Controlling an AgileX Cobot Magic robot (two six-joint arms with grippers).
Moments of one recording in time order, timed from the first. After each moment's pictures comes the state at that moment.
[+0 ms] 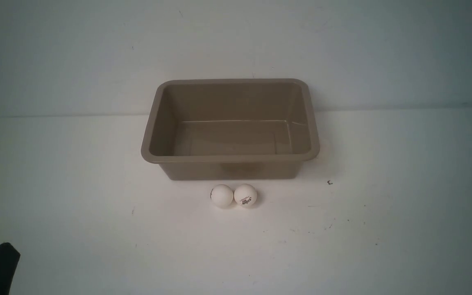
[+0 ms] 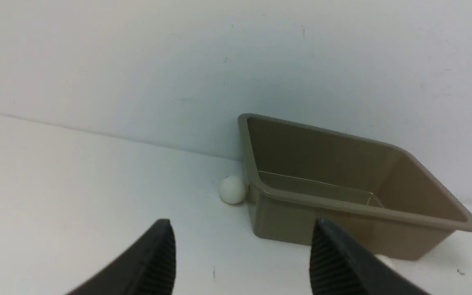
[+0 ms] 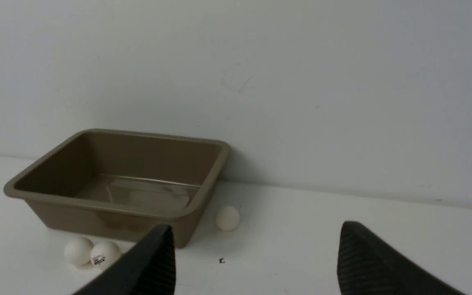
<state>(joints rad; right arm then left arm) 0.01 0.14 -0.56 0.37 0.76 -0.32 0.06 0.05 -0.11 -0.71 0.26 0.40</state>
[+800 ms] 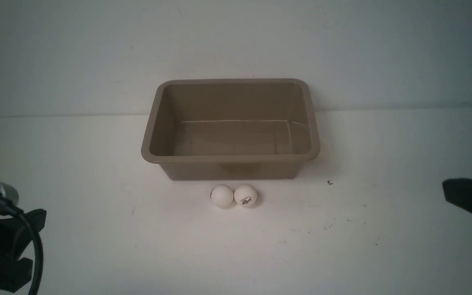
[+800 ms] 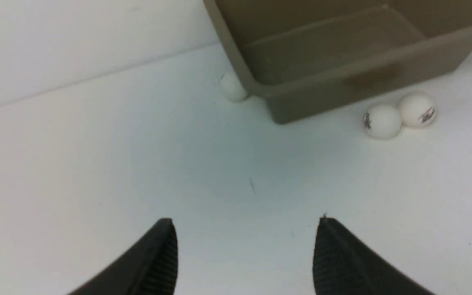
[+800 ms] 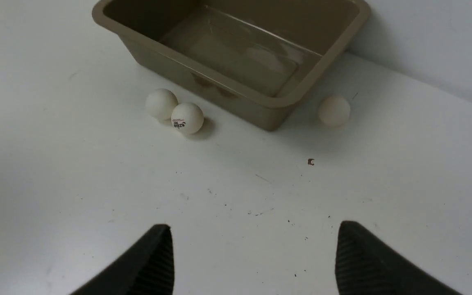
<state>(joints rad) 0.01 0.85 -0.81 0.67 0.92 -0.85 0.06 0.64 -0.52 -0.46 0.57 0.63</state>
